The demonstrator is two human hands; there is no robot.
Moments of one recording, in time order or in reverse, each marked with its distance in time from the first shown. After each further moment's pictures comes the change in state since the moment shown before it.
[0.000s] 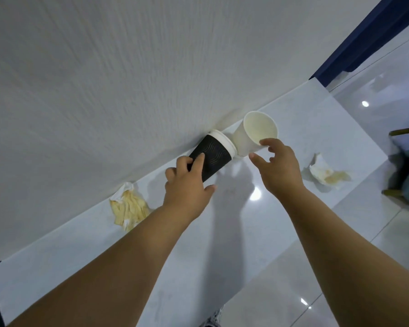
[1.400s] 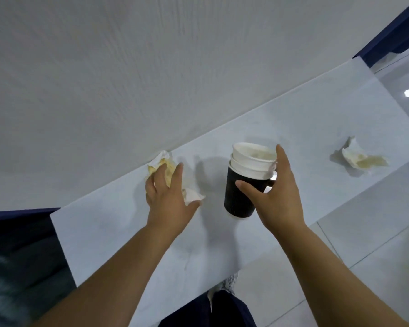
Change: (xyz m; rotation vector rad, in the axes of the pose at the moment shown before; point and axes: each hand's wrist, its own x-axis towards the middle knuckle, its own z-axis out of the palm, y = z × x) left_hand -0.094 -0.088 -0.004 -0.023 0.112 -0.235; right_hand -0.120 -0.007 0.032 0.174 -0.164 -0.035
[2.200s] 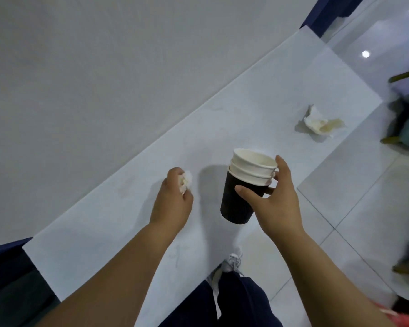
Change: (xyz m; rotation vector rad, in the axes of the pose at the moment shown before) left_hand -0.003 0.036 0.020 -0.211 -0.145 0.149; right_hand -0.041 0.032 -0.025 0.146 0.142 0.226
